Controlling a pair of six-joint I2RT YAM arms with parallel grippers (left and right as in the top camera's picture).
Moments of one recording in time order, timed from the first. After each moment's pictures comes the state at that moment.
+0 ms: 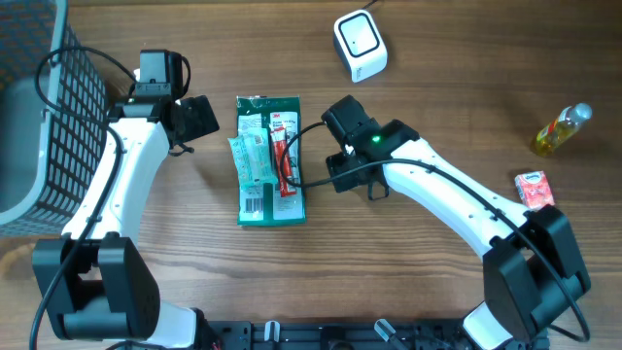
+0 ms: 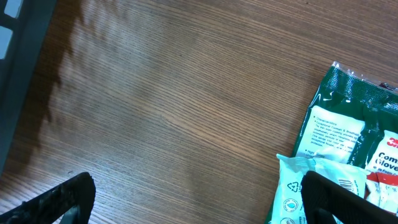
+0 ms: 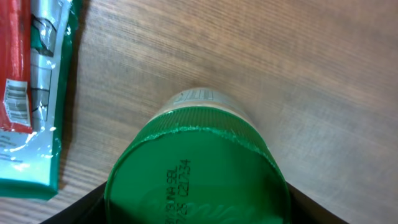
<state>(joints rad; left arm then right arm) -0.01 1.66 1.27 -0.78 -0.19 -0.37 0.63 1.75 1.25 -0.81 0.12 0.23</state>
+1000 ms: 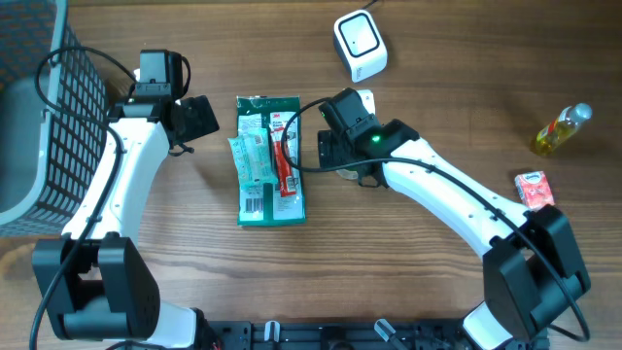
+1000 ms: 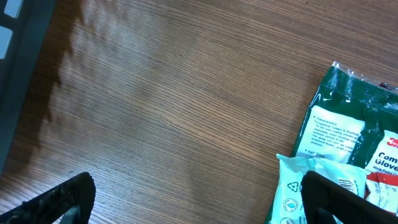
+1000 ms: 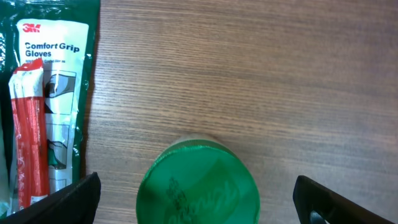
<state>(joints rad) -0.01 1.66 1.27 -0.78 -0.19 -0.37 0.63 1.75 1.25 -0.64 0.25 0.46</state>
